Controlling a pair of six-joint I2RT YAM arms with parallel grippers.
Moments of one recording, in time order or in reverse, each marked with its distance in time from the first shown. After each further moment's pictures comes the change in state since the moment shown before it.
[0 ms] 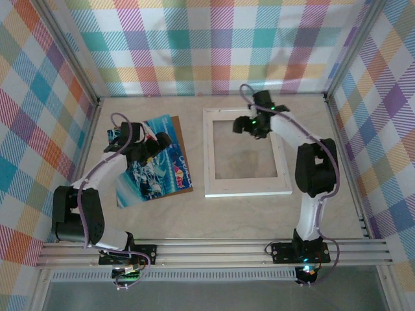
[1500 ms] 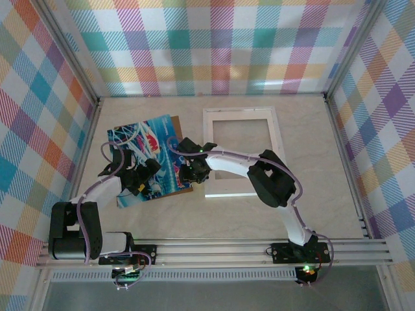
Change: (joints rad) left arm 0.109 -0.131 -0.352 0.051 0.001 -0.072; right arm 0.593 0.201 0.044 -0.005 0.041 0.323
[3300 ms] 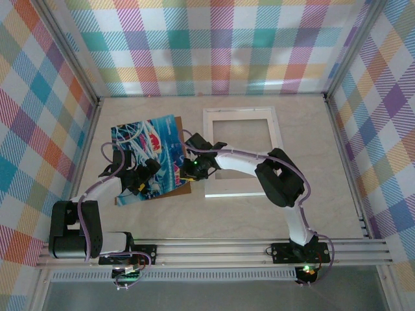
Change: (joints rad) left arm 0.004 0.006 -0.019 0.048 -0.001 0.014; right arm -0.068 -0.085 -0.144 0.223 -0.230 0.177
